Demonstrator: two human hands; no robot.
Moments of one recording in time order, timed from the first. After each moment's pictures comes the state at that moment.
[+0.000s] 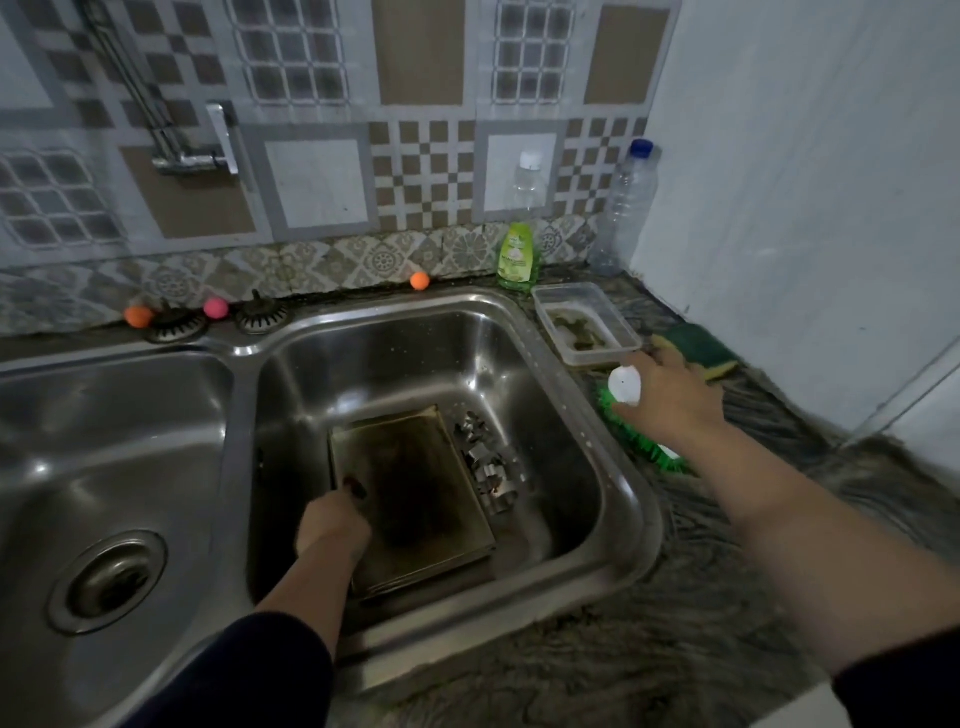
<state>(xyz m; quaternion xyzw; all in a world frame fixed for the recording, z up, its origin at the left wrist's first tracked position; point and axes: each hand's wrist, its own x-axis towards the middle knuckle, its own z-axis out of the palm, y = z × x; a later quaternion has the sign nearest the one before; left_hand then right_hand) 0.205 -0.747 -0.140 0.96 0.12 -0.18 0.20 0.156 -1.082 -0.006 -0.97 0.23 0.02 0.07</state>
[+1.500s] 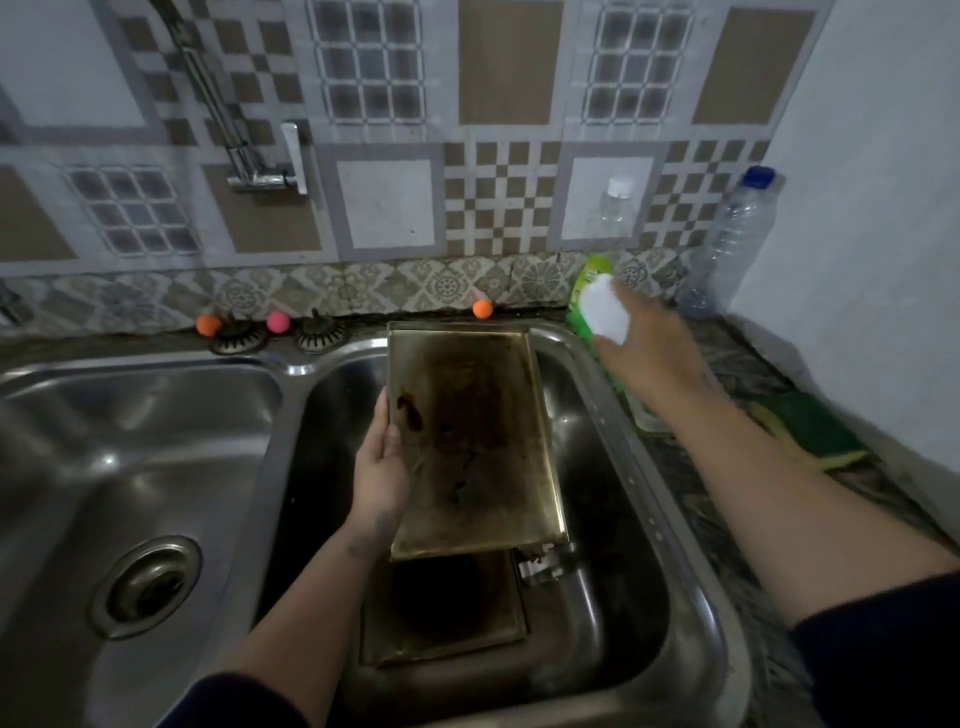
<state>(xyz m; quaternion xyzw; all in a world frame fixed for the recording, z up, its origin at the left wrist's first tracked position) 0.261 -0.778 -0.091 0.69 0.04 0.05 0.72 0.301 -1.048 0.014 -0.96 0.08 -0.18 0.20</state>
